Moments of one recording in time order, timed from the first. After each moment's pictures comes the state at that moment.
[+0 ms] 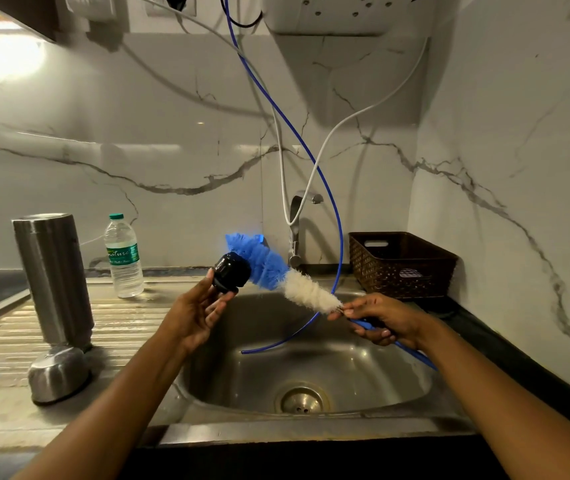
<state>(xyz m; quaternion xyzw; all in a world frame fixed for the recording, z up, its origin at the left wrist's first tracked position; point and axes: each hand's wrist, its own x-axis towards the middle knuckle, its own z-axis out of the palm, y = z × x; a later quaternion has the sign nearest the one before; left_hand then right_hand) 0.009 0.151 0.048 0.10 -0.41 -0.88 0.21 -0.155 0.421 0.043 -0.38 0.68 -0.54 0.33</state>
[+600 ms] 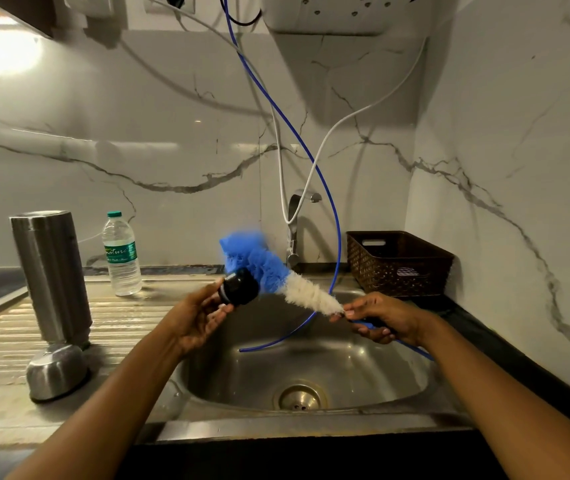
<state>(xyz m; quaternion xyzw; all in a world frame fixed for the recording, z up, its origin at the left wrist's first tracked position) 0.012 0.150 0.048 0.16 -0.45 -0.86 0.15 -0.158 0.425 0.043 -0.37 0.69 -0.52 0.34</state>
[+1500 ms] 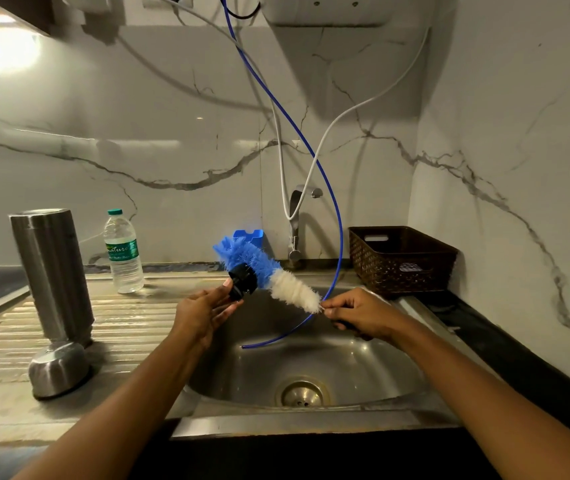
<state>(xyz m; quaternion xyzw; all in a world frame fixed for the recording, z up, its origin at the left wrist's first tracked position) -0.008 0.155 0.033 0.21 -0.49 -0.79 0.29 -0.124 0.395 0.044 -0.38 0.81 -0.42 0.14</state>
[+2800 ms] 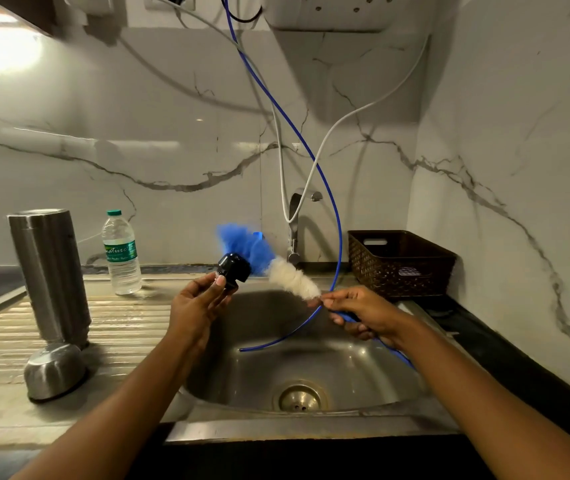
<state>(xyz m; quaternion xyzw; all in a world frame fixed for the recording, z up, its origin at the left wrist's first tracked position) -0.010 0.150 0.029 0.10 -0.50 -0.79 0.34 -0.121 0.396 0.053 -0.35 0.71 -0.56 0.25</state>
